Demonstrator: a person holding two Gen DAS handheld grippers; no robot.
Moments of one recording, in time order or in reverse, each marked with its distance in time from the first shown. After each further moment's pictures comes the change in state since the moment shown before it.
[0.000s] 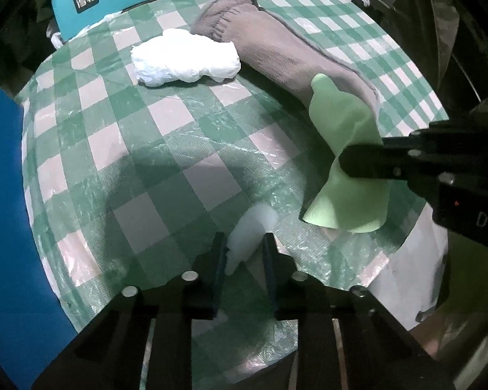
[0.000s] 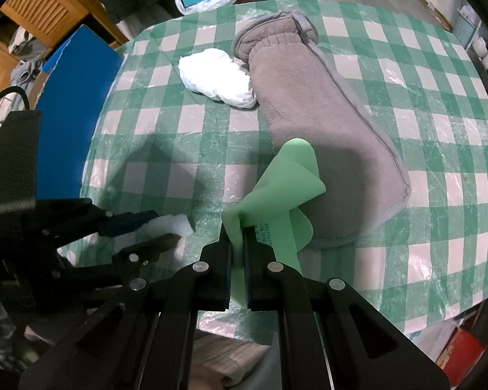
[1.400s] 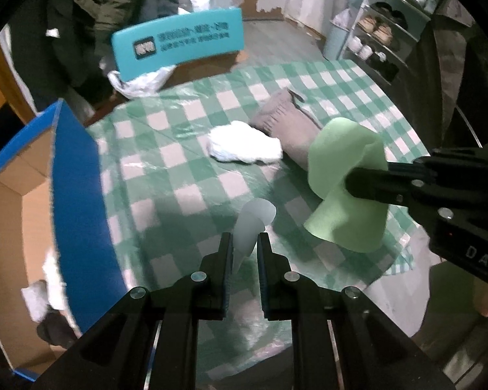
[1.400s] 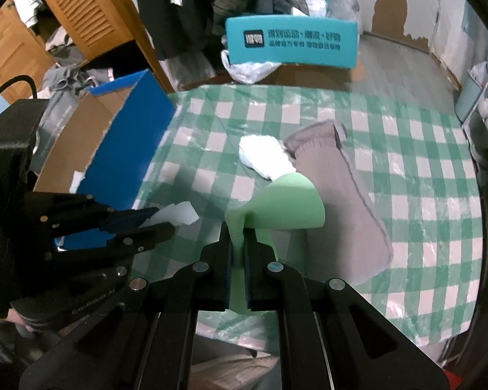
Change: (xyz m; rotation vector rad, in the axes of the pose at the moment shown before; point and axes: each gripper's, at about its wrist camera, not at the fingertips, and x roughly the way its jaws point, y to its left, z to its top) left arm -0.099 0.029 0.006 -0.091 -0.214 0.094; right arm -0.068 0.056 0.022 -0.151 -0.206 0.012
